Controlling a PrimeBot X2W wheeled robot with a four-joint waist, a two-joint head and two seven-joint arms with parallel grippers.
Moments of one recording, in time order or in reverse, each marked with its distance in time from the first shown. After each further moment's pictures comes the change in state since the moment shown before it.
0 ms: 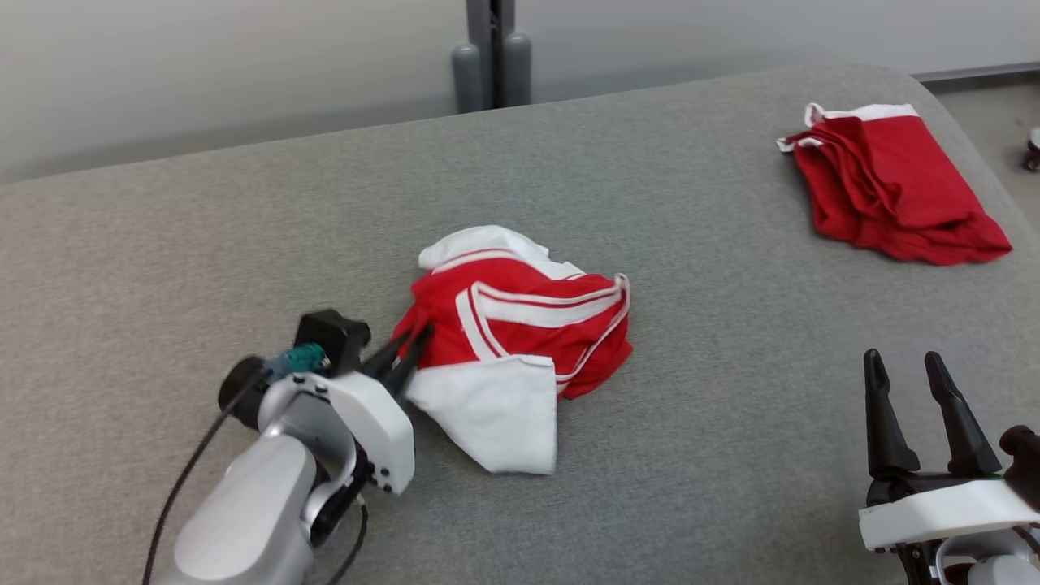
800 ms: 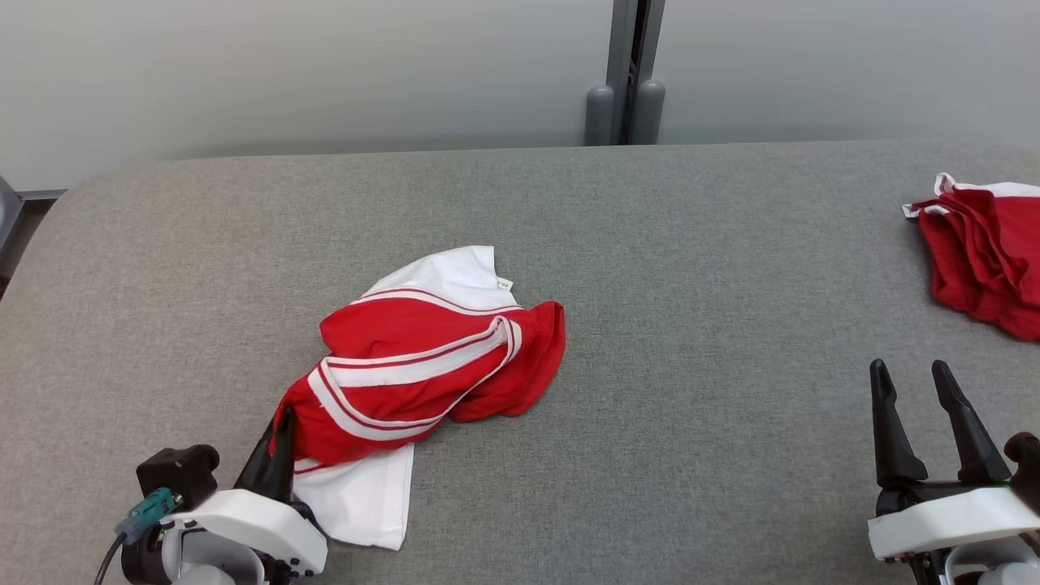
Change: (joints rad) left arm 0.260 0.011 0.243 0.027 -0.164 0.107 -0.276; right arm 0.016 -0.028 -0.001 0.006 -0.015 0.000 0.000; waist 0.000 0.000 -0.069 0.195
